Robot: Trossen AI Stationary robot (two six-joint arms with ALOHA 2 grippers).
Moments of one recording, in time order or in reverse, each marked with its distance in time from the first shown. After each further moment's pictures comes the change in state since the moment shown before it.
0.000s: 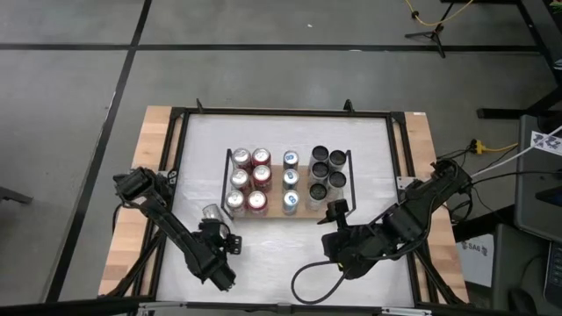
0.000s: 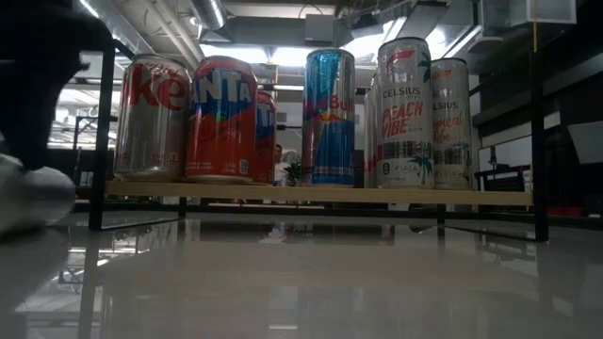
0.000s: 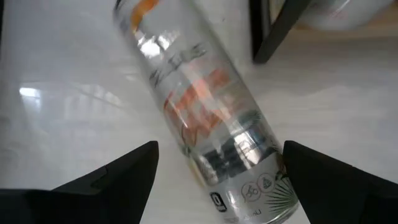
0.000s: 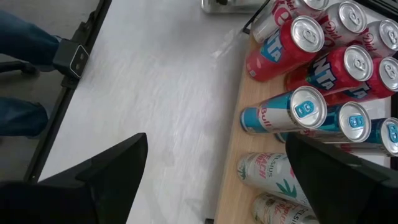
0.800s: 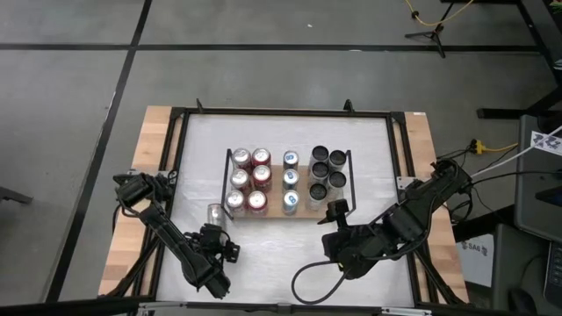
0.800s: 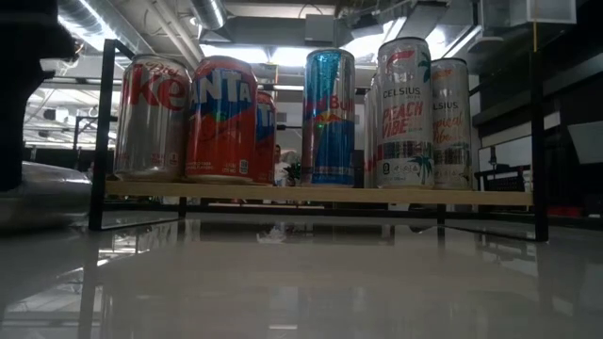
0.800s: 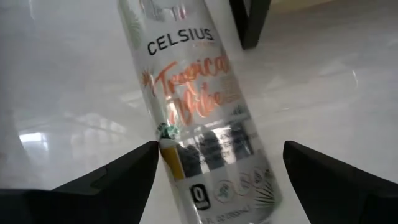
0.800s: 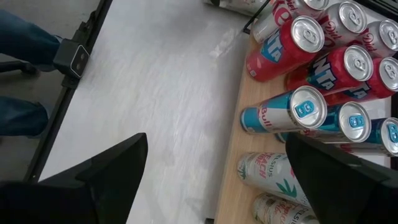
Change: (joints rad) left arm -0.060 0.052 -0.004 0.015 -0.062 0.116; right arm 0.001 0.000 0.000 -0.001 0.000 0.000
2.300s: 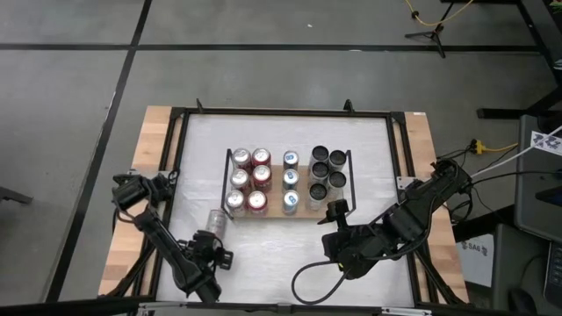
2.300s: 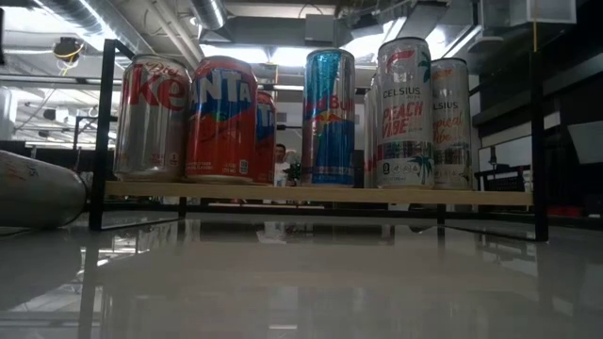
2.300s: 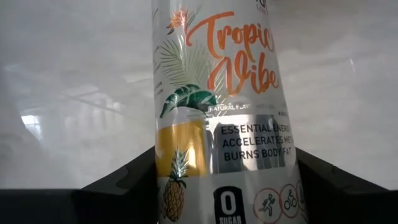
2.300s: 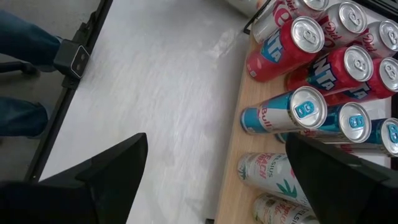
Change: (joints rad) left arm -0.076 -0.001 -0.053 0.083 0.058 -0.087; right arm 0.000 0.000 0.000 0.002 0.000 0.000
